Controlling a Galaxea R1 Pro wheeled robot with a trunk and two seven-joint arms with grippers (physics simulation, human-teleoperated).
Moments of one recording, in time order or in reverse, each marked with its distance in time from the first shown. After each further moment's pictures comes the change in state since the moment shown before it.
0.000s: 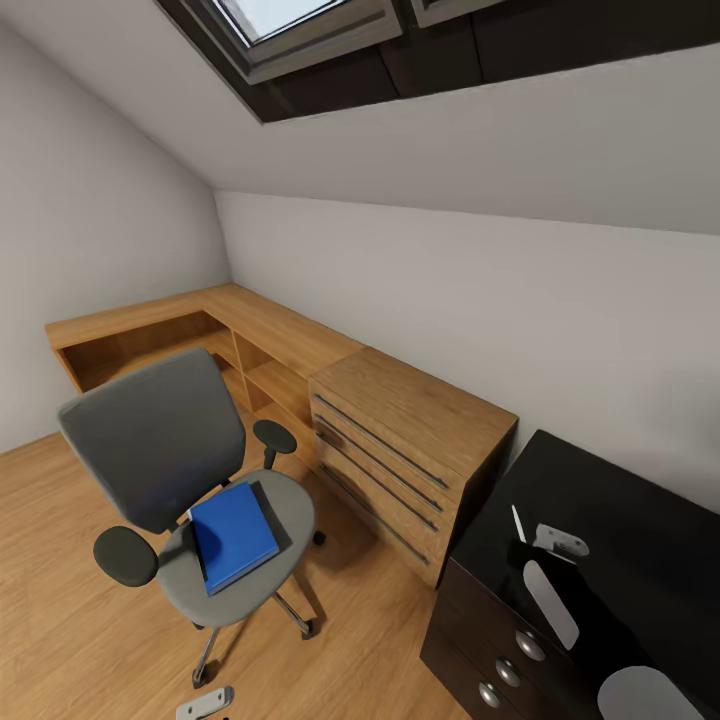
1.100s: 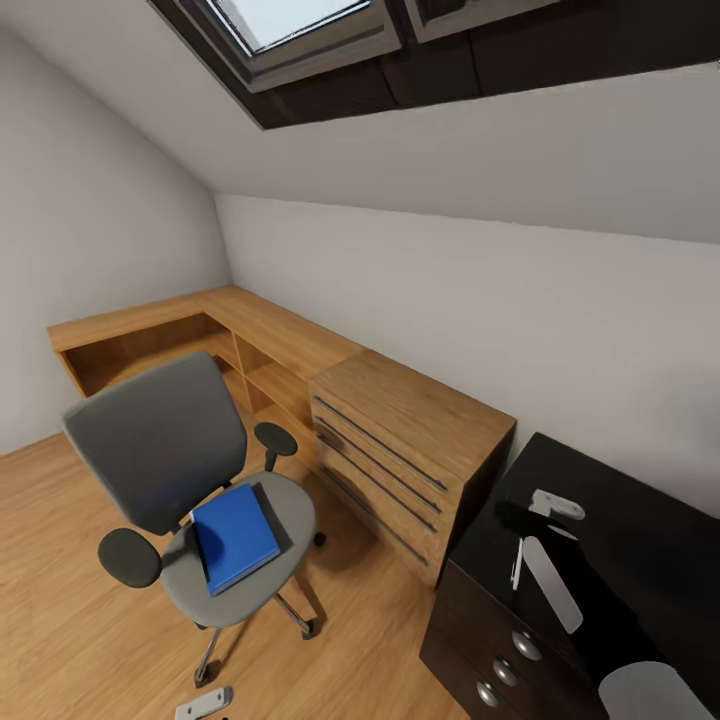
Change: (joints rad) left arm 0.000 0.000 0.000 0.000 0.000 -0.001 0.008; right arm 0.005 -0.001 0.004 -0.212 -0.002 0.008 -0.007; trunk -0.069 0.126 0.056
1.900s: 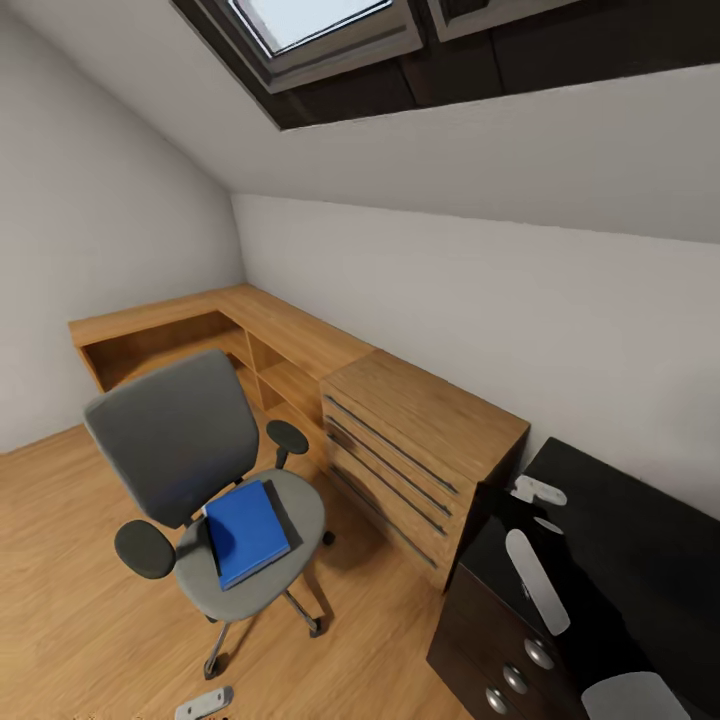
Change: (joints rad) left arm 0.000 0.000 0.000 0.000 0.000 0.000 0.000; right arm 0.026 0.063 0.011 -0.153 -0.003 0.001 -0.022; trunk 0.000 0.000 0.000
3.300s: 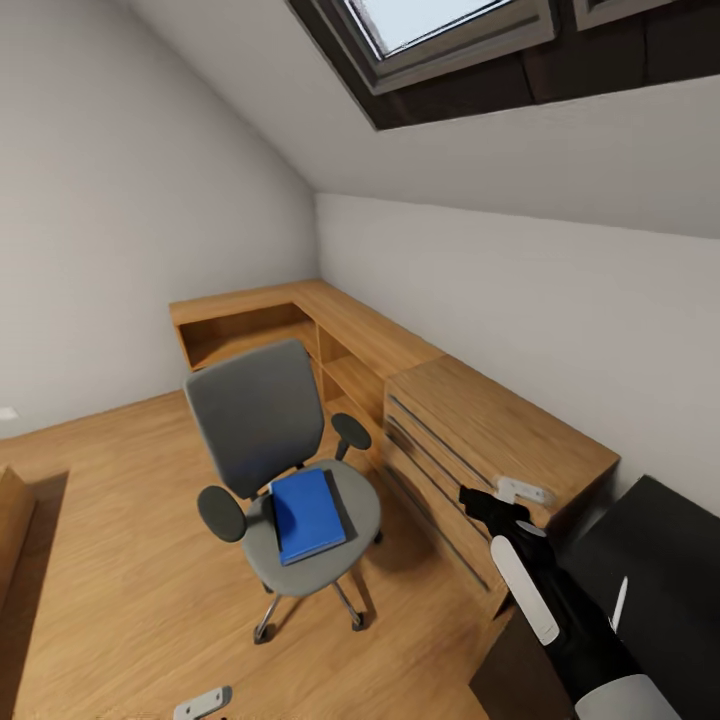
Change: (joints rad) left arm 0.000 0.003 0.005 0.000 0.005 0.000 -0.006; right arm 0.006 0.000 0.097 -0.009 0.000 0.000 -0.001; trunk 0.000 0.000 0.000
